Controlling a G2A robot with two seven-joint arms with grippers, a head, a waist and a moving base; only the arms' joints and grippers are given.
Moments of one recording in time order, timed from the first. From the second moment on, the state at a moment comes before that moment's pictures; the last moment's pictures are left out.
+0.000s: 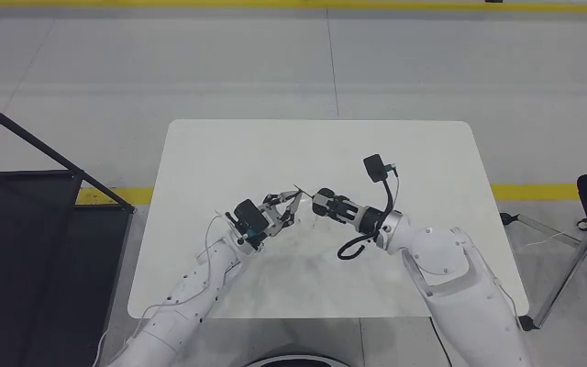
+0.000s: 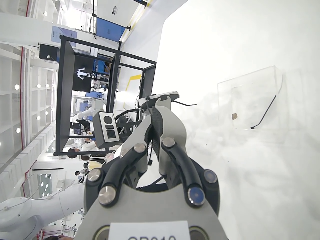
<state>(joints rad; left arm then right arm) 1.07 -1.30 -1.03 -1.16 1.61 -0.29 0.86 -1.09 -1.17 1.15 -1.80 -0.06 0.18 0.69</state>
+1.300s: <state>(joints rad) 1.07 -1.30 -1.03 -1.17 1.65 -0.26 0.89 -1.07 -1.17 1.12 -1.81 -0.12 0.24 0.68</state>
